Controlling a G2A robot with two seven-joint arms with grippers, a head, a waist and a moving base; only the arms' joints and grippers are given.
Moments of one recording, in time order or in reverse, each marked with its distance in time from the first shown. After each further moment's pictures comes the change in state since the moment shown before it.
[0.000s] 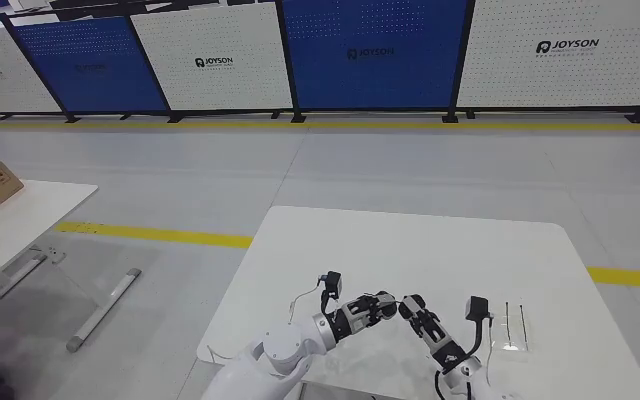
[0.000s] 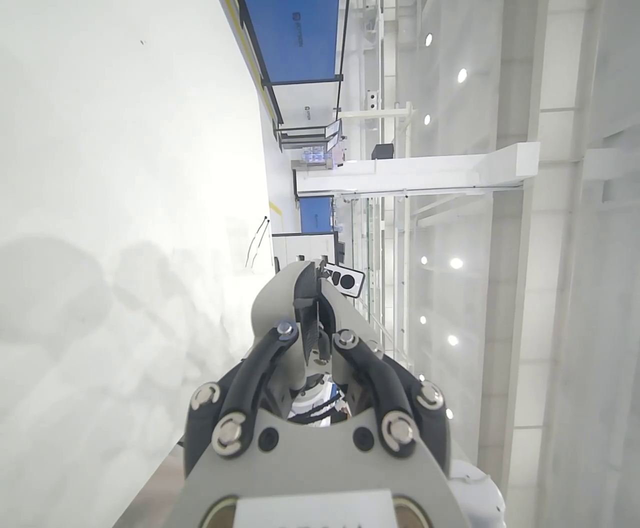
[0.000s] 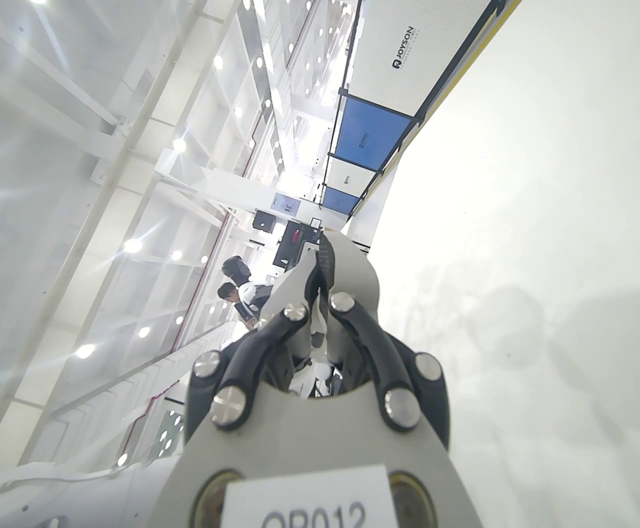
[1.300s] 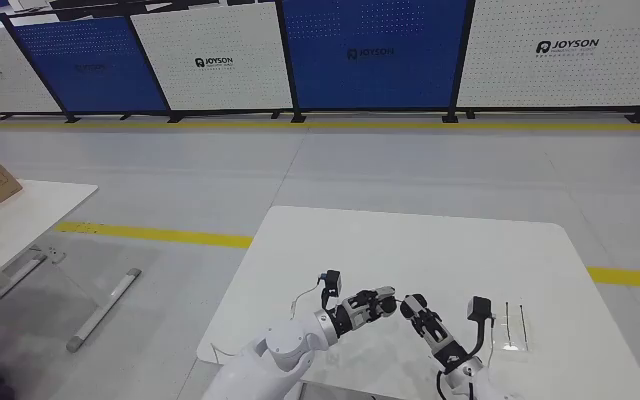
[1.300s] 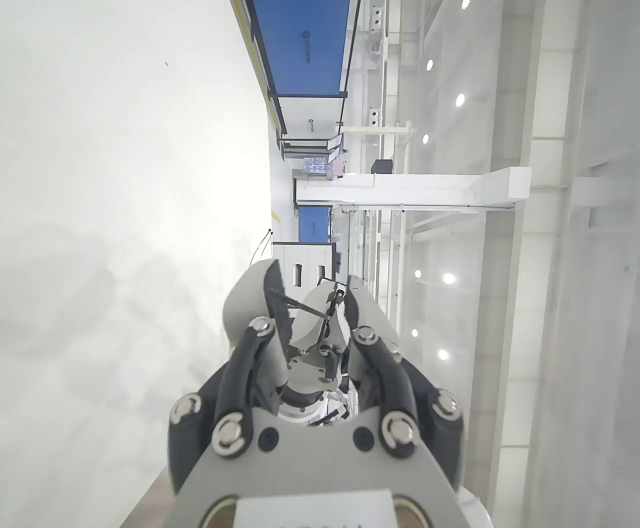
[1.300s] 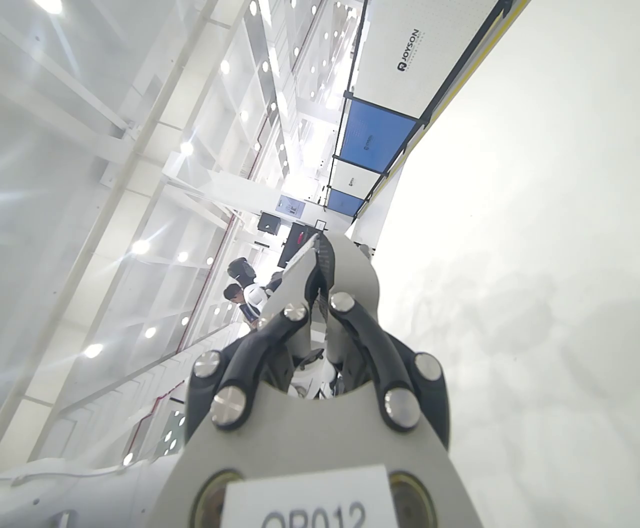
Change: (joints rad) left arm -0.030 -0.014 0.009 0.046 -0.055 0.015 0.017; right arm -0.002 0.011 -0.003 -0.004 0.021 -0.016 -0.010
